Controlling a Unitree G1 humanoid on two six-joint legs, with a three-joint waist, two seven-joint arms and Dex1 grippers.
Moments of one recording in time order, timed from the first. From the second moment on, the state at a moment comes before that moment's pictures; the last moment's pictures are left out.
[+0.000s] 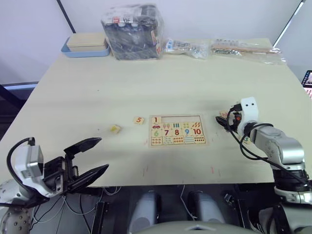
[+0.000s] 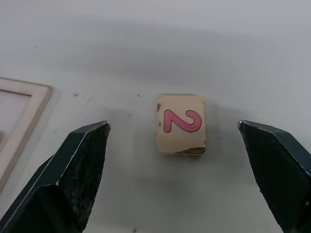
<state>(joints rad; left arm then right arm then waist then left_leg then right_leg) 0.39 0.65 0.58 -0.33 -0.90 0.23 -1.35 -0.37 -0.44 -0.09 -0.11 0.35 0.91 0.27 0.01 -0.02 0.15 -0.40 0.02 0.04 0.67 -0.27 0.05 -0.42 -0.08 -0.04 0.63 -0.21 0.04</state>
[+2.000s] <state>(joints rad) 0.49 0.62 0.60 -0.31 -0.88 0.19 -1.34 -1.21 -0.43 0.66 0.30 0.20 0.86 1.11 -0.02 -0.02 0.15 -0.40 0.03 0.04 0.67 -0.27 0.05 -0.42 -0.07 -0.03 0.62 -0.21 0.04</state>
